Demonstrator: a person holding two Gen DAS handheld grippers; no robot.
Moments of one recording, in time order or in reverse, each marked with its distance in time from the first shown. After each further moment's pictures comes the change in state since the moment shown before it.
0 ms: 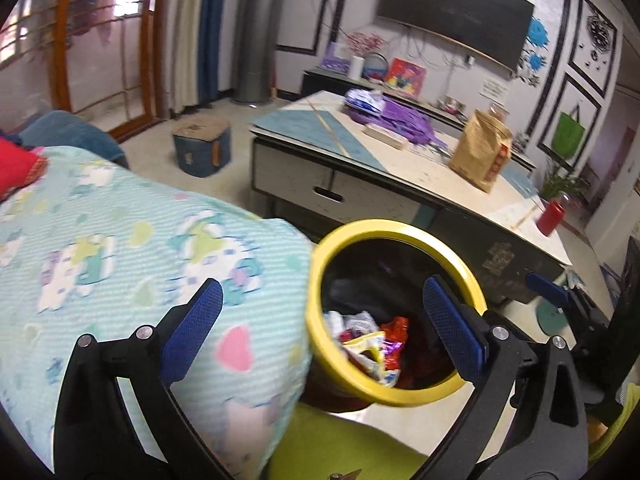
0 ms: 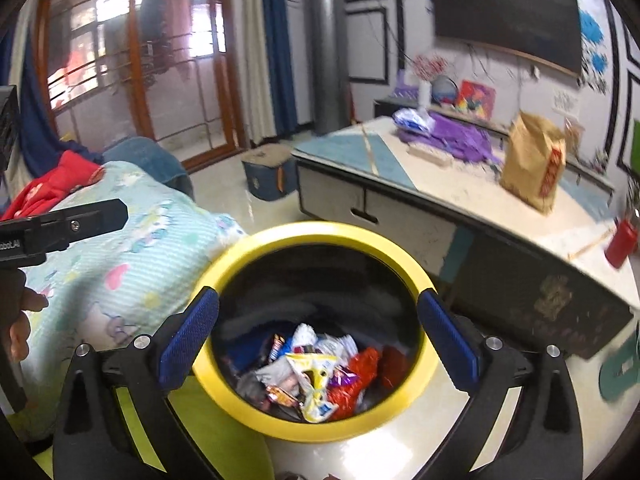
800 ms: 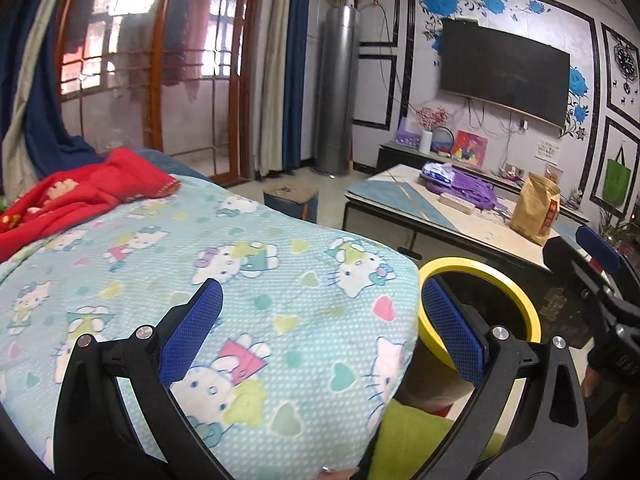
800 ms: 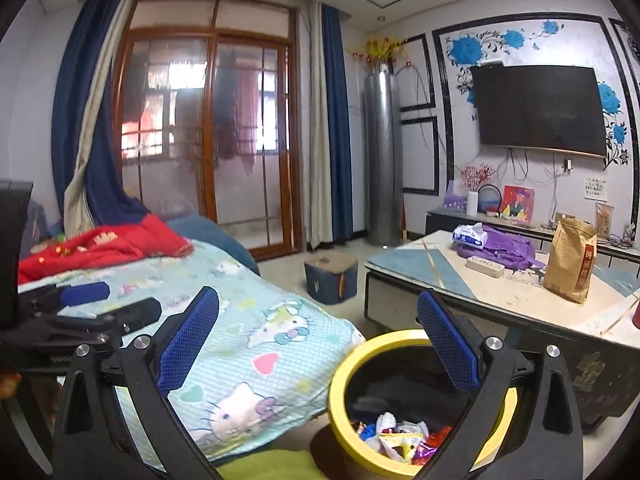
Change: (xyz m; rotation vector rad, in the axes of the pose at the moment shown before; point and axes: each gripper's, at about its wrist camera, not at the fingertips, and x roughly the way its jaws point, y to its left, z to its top) left arm -0.125 0.054 -0.072 -0.048 -0.291 0.257; right arm -0.096 0.114 0.001 -0.065 -0.415 0.135
